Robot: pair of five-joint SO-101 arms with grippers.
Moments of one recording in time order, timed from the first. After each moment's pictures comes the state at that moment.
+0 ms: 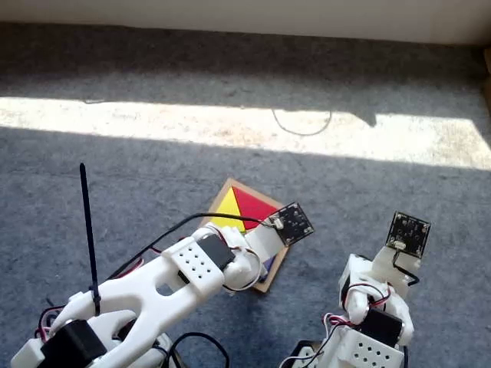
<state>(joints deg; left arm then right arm) 41.5 -23.3 57.5 46.7 -6.6 19.2 -104.1 96.0 66.7 5.5</state>
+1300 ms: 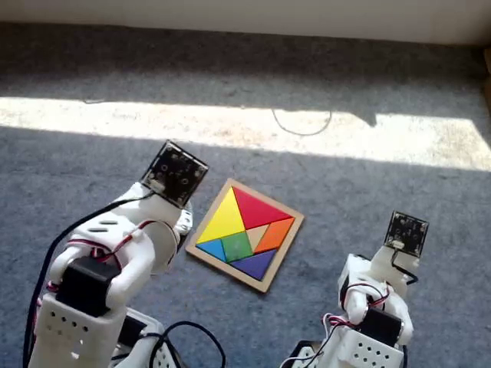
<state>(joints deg) 16.0 -65.9 43.4 73.8 -8.0 18.3 -104.1 96.0 66.7 5.5</state>
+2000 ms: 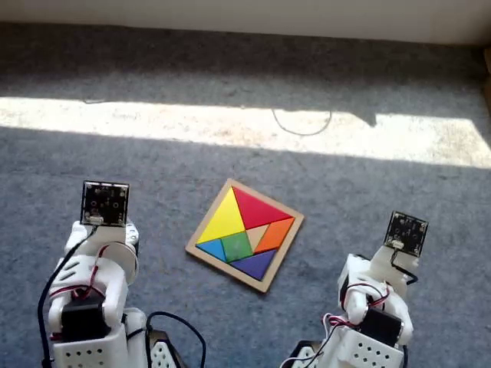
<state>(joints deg) -13.6 -96.5 77.7 65.4 -8.0 18.2 -104.1 96.0 66.7 5.5</state>
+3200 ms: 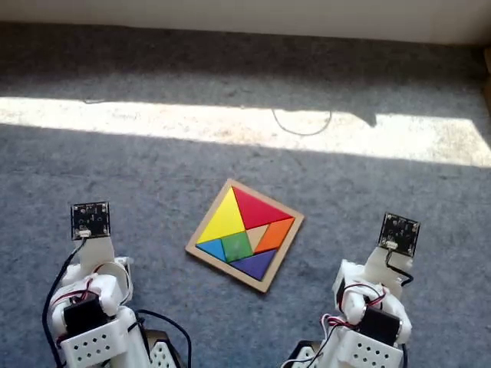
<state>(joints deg) -28.3 -102.3 96.0 74.9 -8.0 16.4 -104.1 96.0 71.2 5.5</state>
